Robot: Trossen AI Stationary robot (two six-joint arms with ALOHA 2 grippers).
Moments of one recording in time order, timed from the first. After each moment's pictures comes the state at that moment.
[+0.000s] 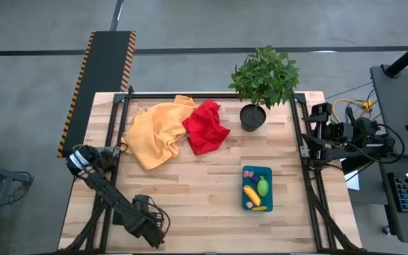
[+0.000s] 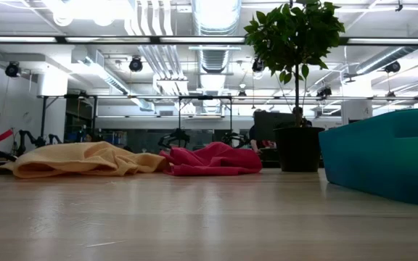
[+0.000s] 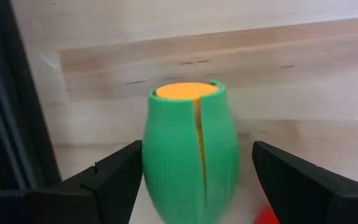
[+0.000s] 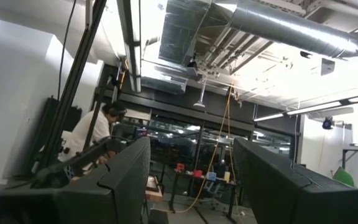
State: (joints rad) left arm -0.83 1.87 1.23 -1.09 0.19 -2.30; right arm 0.13 0.10 0.42 0.22 0.11 -0.32
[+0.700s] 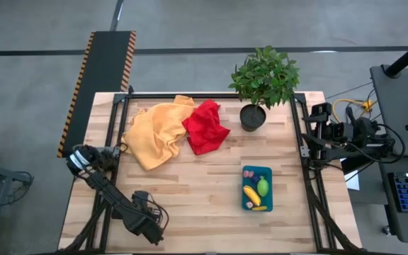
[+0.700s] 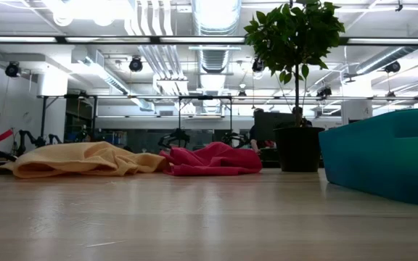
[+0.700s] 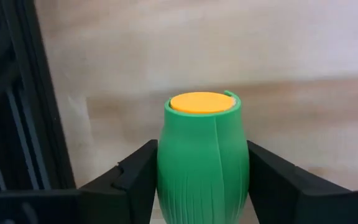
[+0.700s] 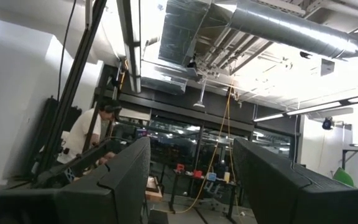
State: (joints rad) left arm -0.82 1.87 1.20 -1.15 0.14 -2.24; right arm 0.13 0.10 0.42 0.22 0.11 -0.32
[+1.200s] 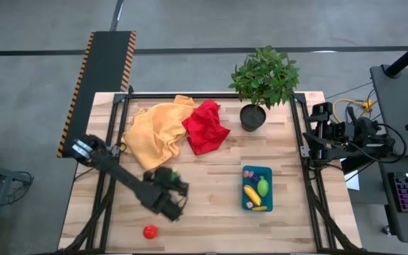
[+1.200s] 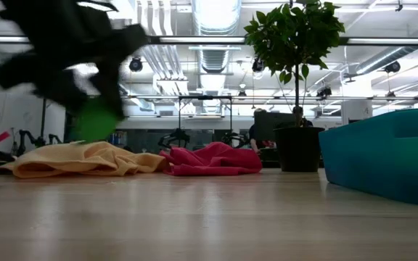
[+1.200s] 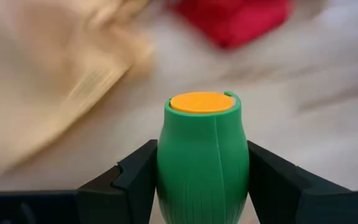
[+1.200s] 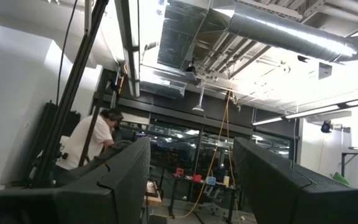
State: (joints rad) left arm -0.58 1.80 1.23 -1.08 -0.72 -1.96; right arm 0.13 0.10 0.42 0.24 0.11 -0.32
